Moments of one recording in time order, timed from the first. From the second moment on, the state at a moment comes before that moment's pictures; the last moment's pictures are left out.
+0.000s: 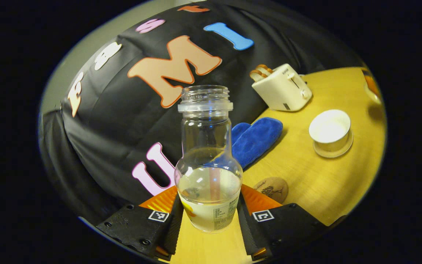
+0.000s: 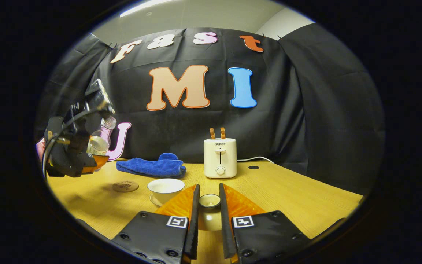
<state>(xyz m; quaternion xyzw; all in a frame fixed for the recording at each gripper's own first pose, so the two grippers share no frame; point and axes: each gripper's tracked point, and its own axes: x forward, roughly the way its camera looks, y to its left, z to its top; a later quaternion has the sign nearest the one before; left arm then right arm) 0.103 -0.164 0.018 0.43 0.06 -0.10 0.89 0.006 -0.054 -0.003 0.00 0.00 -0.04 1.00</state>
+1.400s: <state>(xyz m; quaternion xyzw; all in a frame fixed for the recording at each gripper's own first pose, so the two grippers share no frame) 0.130 -0.215 0.006 0.75 -0.03 -0.08 0.65 0.006 -0.065 -0.002 0.00 0.00 -0.06 1.00</state>
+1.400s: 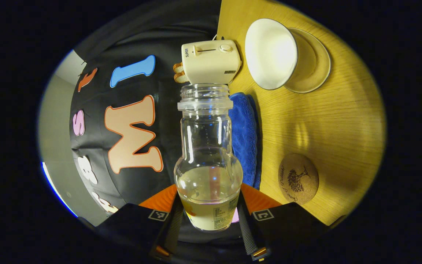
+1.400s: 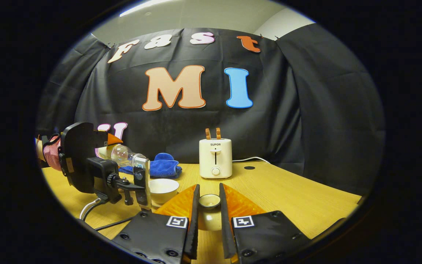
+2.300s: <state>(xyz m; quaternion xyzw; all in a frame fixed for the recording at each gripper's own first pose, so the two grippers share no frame) 0.125 -0.227 0.025 0.81 -0.06 -0.07 0.58 0.007 -0.065 -0.002 0.00 0.00 -0.06 1.00</state>
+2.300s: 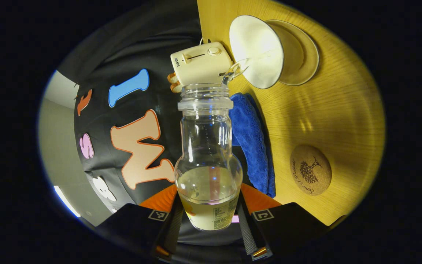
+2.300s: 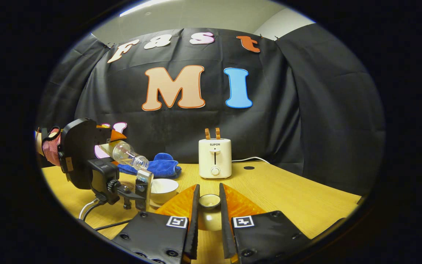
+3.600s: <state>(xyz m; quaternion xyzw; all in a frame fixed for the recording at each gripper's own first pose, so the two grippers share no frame) 0.131 -0.238 0.043 0.81 -0.07 -0.09 0.57 0.007 -0.065 -0.002 0.00 0.00 -0.06 1.00</state>
